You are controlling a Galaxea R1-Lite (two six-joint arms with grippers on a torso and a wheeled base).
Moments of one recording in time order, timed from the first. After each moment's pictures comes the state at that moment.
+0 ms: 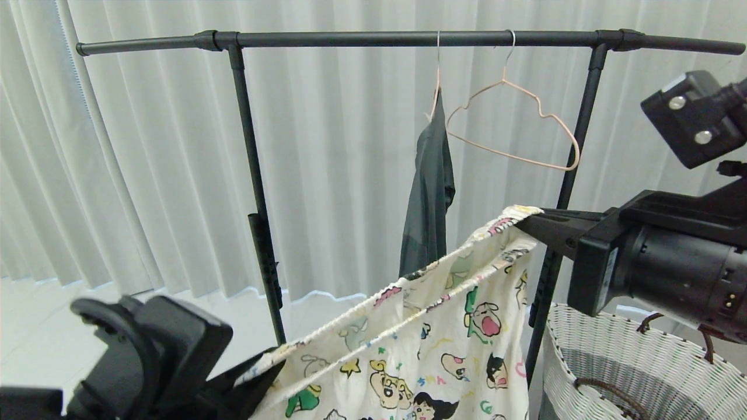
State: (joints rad) left arm -1.16 1.23 -0.55 -0.15 0.74 -0.17; right arm 1.03 1.32 -0.93 -0.26 -0.32 0.09
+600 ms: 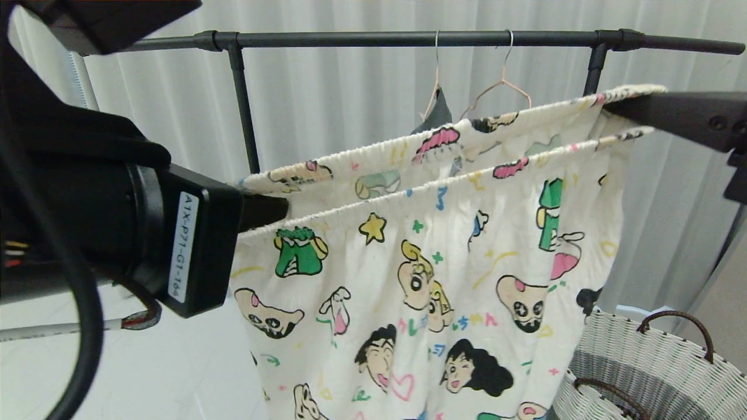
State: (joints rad) left arm -1.01 1.37 -1.50 0.68 0.45 -0.16; right arm 0.99 1.21 -1.18 -0.06 -0.28 -0.01
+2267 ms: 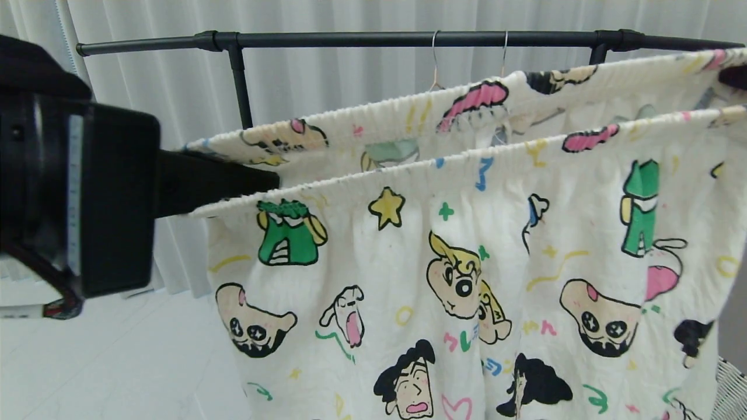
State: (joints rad) left arm -1.04 1.35 -1.61 0.75 0.39 -0.21; right arm 0.90 1.11 -1.31 0.20 0.01 -0.07
